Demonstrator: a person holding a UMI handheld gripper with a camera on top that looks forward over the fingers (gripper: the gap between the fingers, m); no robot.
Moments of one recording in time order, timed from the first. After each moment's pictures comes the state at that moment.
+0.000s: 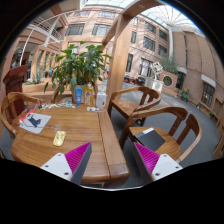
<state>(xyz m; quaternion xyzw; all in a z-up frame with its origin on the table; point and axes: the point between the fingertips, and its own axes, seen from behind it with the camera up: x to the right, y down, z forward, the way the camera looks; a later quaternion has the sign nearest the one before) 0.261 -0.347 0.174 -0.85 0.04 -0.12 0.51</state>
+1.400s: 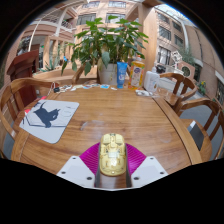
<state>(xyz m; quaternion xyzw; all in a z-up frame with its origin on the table) 0.030 -0.140 -0.010 -0.89 -0.01 -0.04 0.45</state>
